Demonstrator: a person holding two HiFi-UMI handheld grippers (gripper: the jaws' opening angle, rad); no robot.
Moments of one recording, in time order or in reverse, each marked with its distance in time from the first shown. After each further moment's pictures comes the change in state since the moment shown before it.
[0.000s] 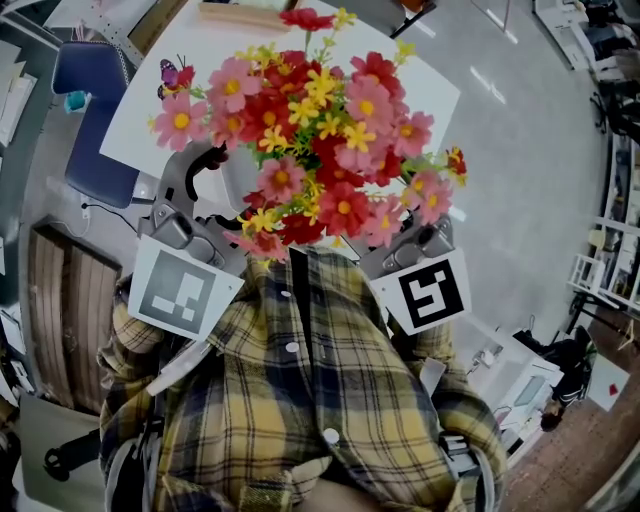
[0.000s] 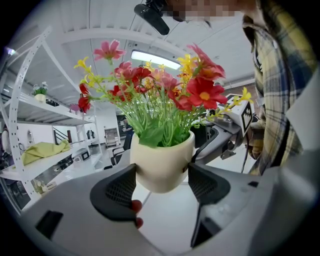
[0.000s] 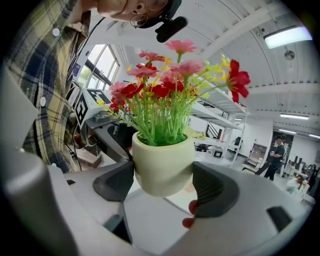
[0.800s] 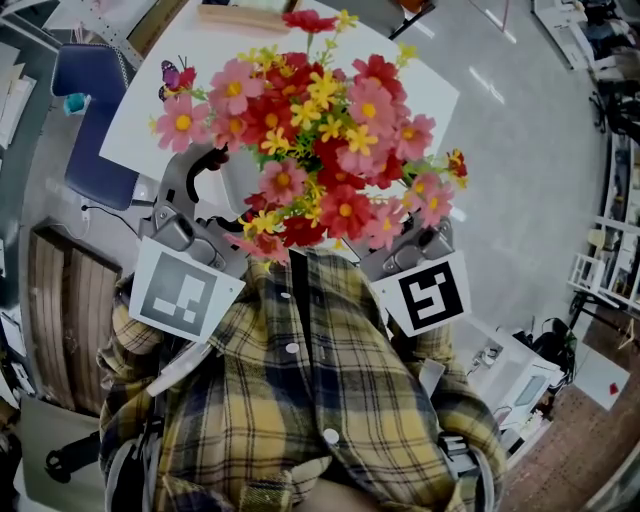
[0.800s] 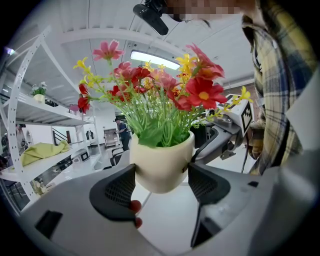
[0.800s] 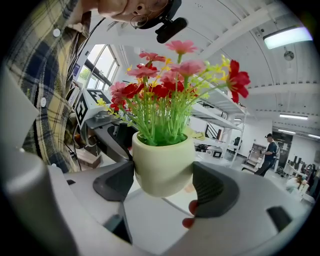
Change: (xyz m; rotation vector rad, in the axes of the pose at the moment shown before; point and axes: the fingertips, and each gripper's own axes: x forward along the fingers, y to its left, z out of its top) left arm 0.000 0.002 0.000 0.010 -0.006 -0.009; right arm 0.003 0.000 0.002 0.003 -0.008 -0.012
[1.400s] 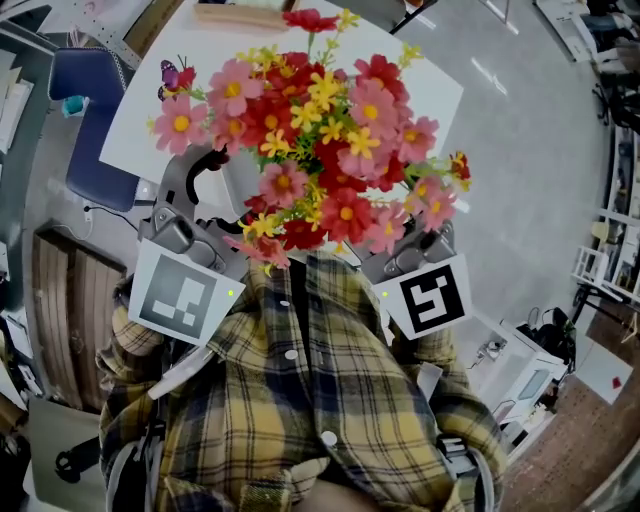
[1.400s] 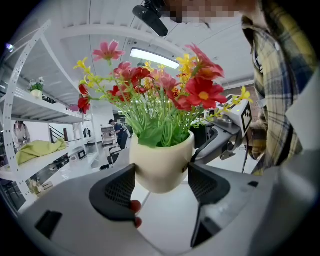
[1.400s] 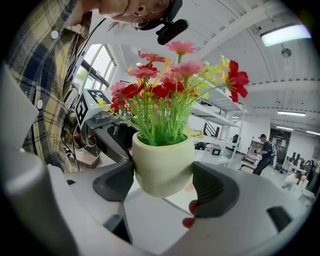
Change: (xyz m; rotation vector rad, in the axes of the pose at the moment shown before) left arm 0.006 0.007 -0.005 -0.009 0.016 -0.033; right arm 0.007 -0.004 -0.006 0.027 0.020 -0.013
